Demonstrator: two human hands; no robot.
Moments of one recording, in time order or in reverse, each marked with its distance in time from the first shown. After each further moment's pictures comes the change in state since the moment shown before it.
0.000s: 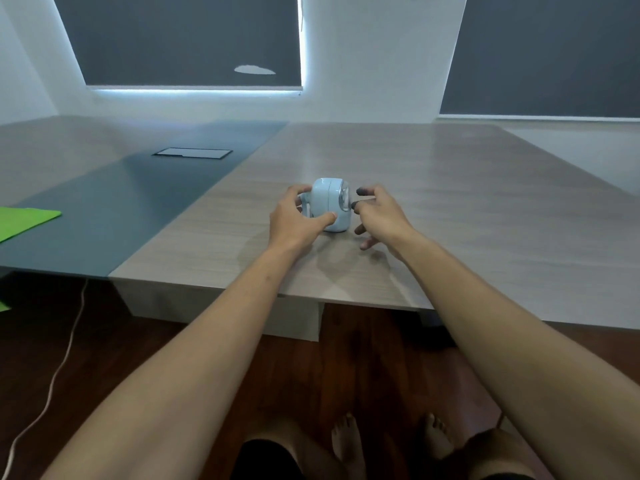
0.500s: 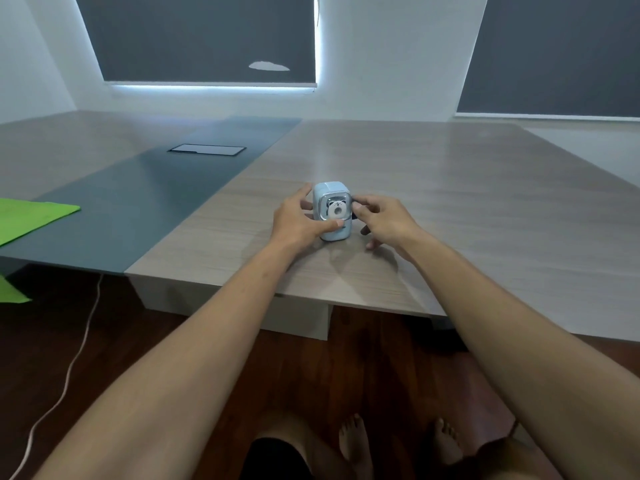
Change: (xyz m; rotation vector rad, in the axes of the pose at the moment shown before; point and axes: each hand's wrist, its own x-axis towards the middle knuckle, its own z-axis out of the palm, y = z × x) left_hand 0.009 -0.007 -0.021 -0.018 -0.125 -0.044; right_hand 0.018 0.009 0.012 -0.090 -0.135 -0.108
